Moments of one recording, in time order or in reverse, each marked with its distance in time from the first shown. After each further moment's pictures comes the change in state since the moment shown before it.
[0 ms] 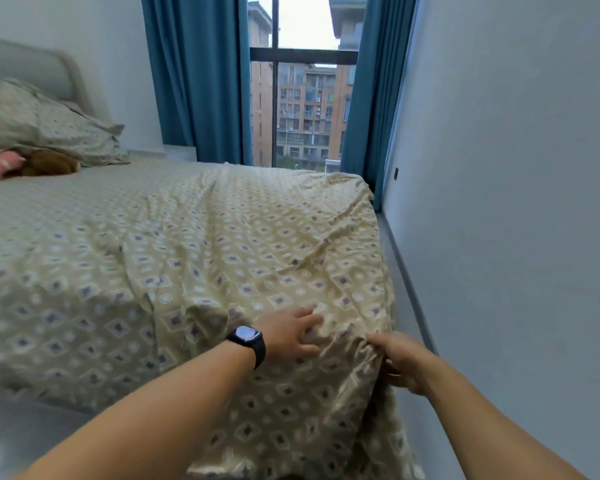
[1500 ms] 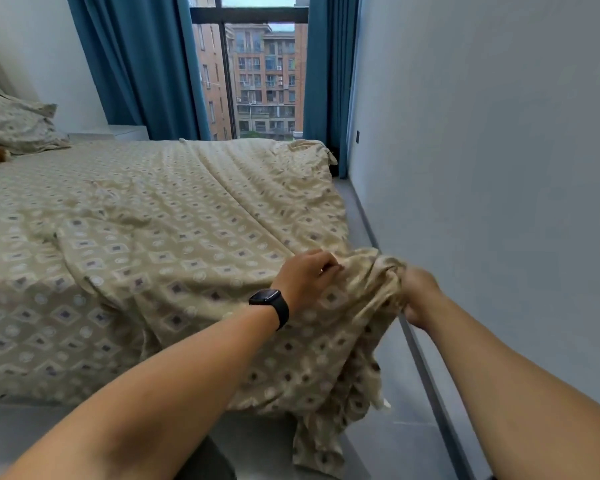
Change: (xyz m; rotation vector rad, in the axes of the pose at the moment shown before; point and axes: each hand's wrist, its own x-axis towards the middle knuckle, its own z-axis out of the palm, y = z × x) left_hand 0.057 0.102 0.012 -0.344 0.632 0.301; right_hand 0.025 0.024 -0.093 0.374 0.312 -0.185
